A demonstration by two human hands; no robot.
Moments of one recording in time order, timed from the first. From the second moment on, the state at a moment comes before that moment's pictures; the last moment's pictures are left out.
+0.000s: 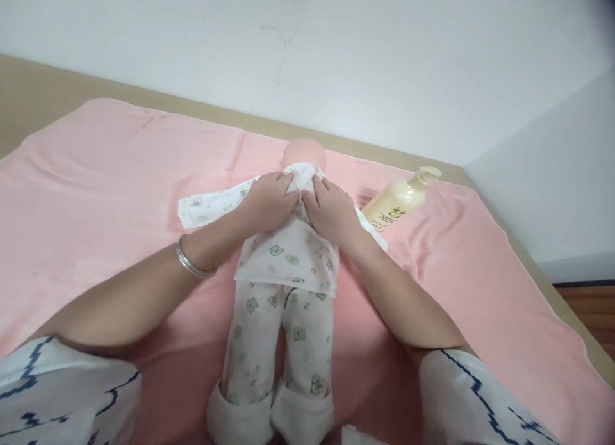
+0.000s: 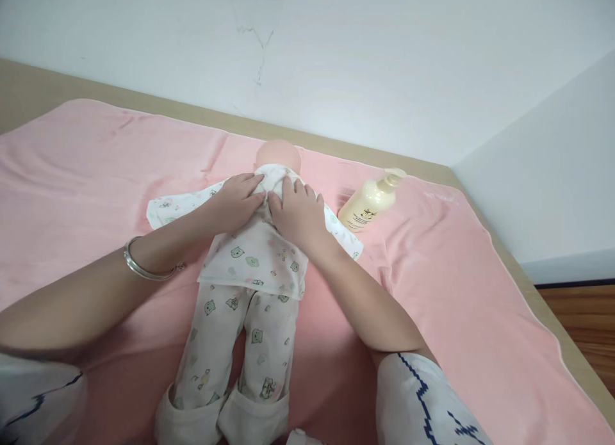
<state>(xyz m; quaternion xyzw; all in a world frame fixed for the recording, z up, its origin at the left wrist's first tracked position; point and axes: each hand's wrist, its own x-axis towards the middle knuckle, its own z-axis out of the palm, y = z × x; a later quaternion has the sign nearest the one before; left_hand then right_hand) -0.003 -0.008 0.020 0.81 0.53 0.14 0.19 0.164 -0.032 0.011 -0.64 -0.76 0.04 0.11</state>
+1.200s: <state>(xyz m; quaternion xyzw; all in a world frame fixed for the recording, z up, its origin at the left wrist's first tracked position) 0.001 -0.026 0.015 0.82 0.53 0.16 0.14 0.168 -0.028 0.031 -0.67 -0.71 0.16 0.15</state>
